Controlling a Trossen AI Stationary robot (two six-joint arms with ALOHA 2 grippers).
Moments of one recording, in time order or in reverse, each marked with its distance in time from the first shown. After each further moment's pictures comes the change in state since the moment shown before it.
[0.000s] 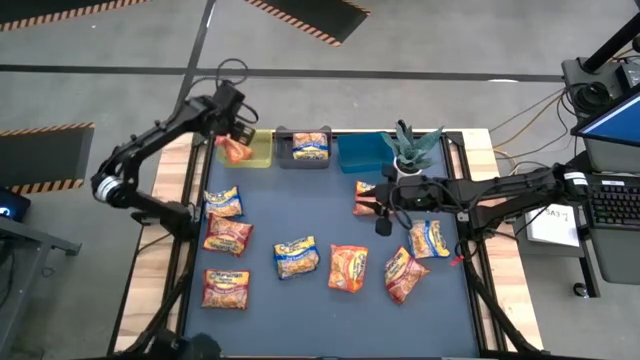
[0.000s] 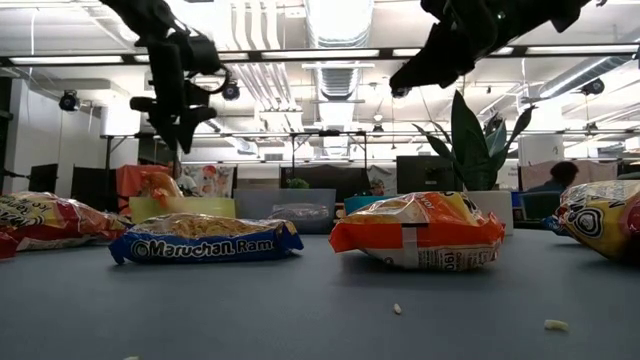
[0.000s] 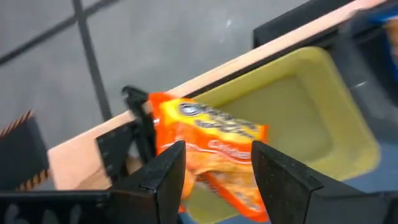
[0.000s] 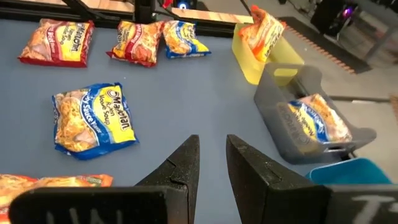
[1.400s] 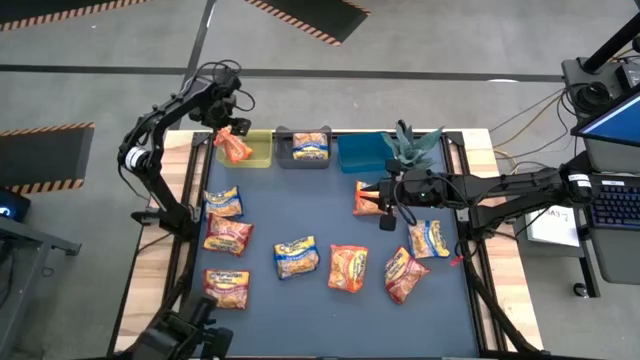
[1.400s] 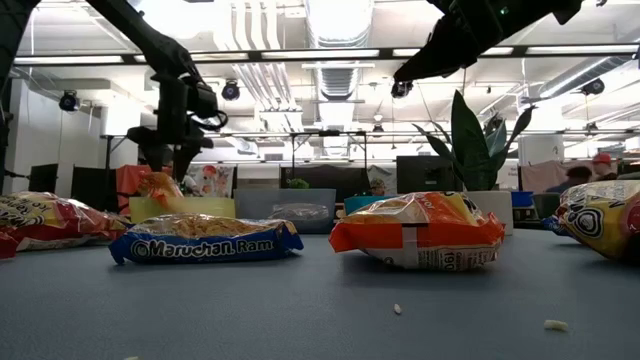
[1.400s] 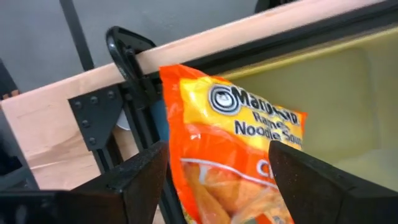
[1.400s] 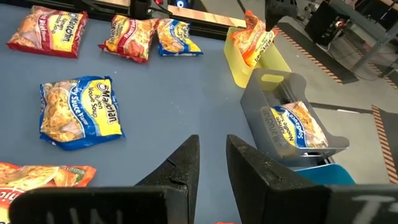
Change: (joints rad) left arm 0.194 0.291 0.178 -0.159 0.152 -0.017; right arm -0.029 -0.038 0.031 -0.076 -0.007 -0.088
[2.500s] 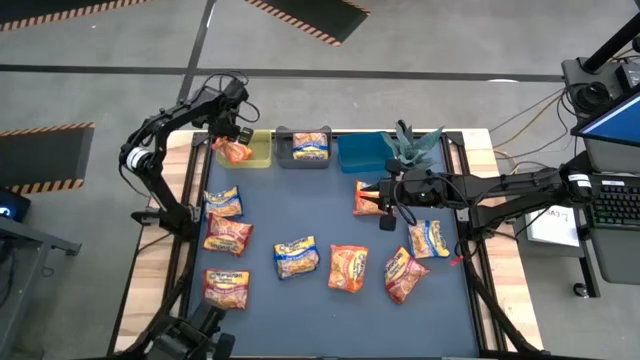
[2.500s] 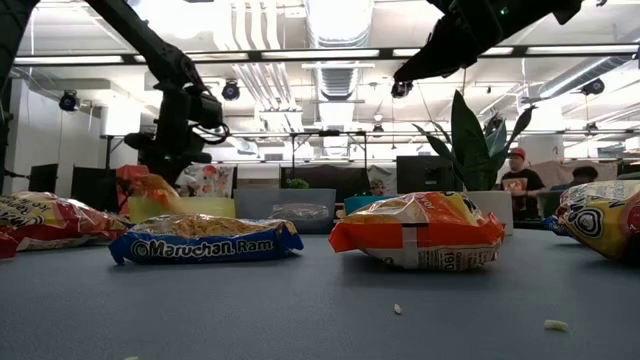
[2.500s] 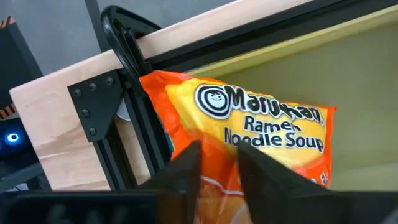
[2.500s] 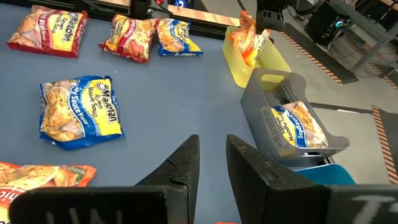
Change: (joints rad) left arm -0.050 0.000 -0.107 0.061 -0.104 -0.045; right arm 0.000 0.000 0.000 0.000 0.000 -0.001
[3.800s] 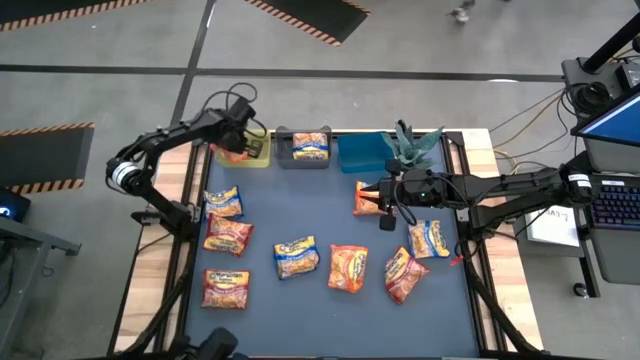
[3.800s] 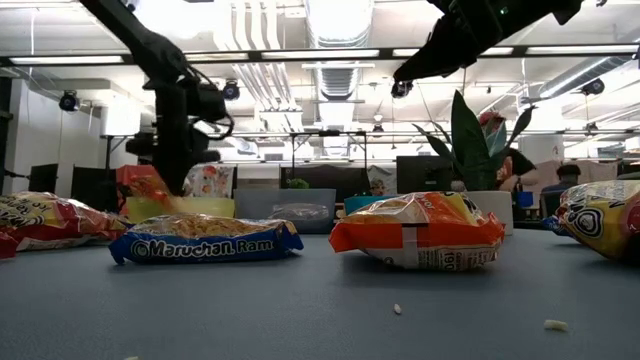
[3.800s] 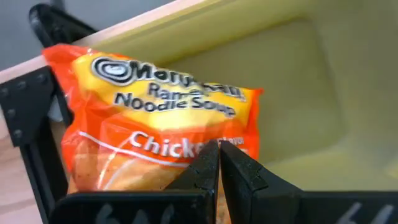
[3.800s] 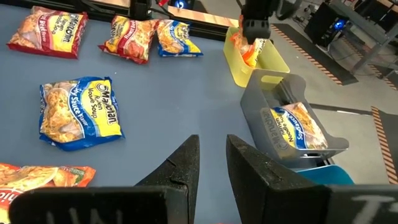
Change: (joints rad) left arm -0.153 -0.163 -0.262 0.257 0.022 -0.114; right arm 0.000 0.000 0.000 0.005 0.000 -0.002
